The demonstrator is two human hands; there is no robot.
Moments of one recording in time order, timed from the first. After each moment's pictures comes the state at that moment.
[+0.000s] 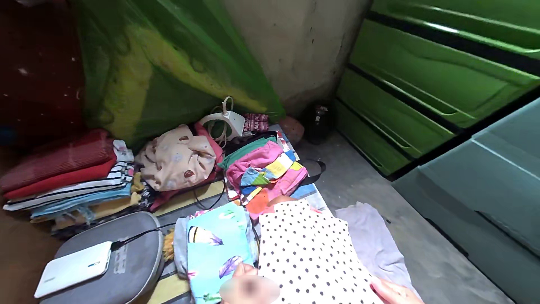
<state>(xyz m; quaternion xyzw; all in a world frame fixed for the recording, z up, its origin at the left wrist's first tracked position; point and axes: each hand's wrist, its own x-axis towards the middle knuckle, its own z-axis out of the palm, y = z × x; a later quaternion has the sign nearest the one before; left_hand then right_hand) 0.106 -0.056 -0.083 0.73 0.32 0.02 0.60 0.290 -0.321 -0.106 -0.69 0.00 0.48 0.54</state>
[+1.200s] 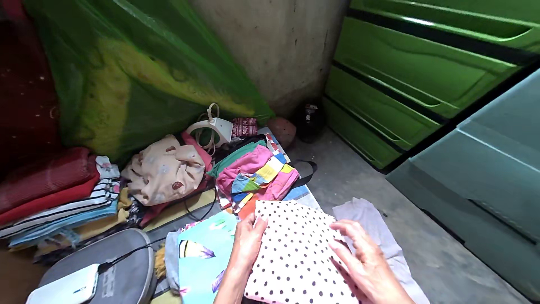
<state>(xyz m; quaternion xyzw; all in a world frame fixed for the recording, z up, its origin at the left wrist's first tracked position) 0.228 -0.025 -0.090 0.61 0.42 0.07 0.66 0.313 -0.249 -0.106 -0.83 -0.28 0.12 0.47</state>
